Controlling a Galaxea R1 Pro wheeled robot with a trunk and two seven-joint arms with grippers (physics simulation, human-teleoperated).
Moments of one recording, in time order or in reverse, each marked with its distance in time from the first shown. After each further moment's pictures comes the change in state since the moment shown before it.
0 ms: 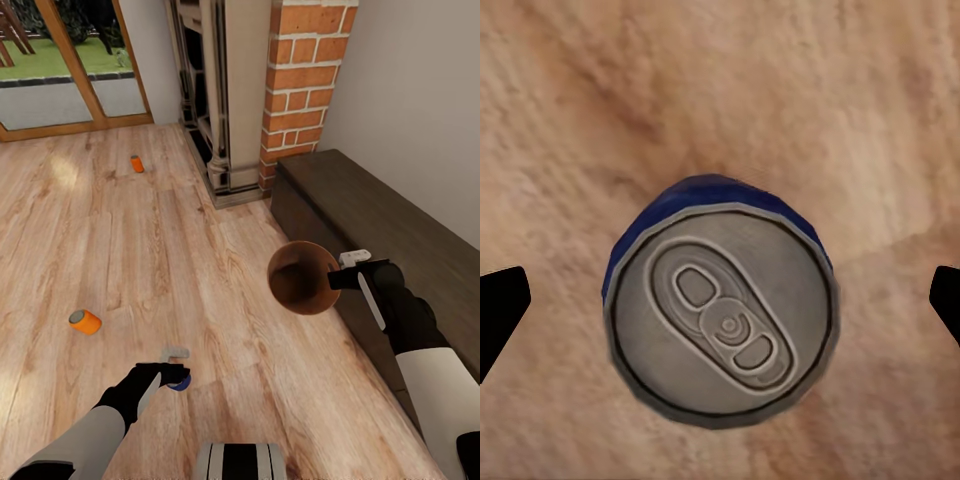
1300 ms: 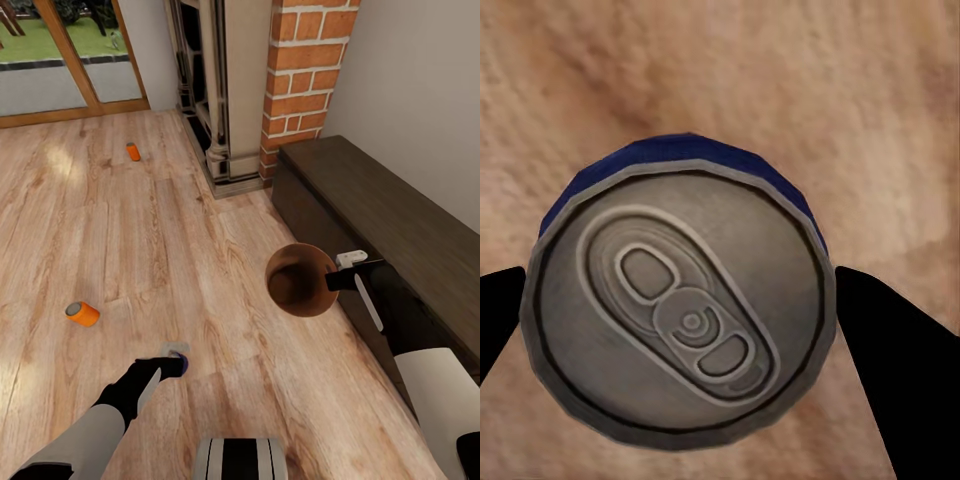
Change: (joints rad) left arm 0.003 0.000 0.007 -0.049 0.005 0.001 0.000; right arm 0.001 -0.001 0.030 0.001 -0.001 0.000 0.000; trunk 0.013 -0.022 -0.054
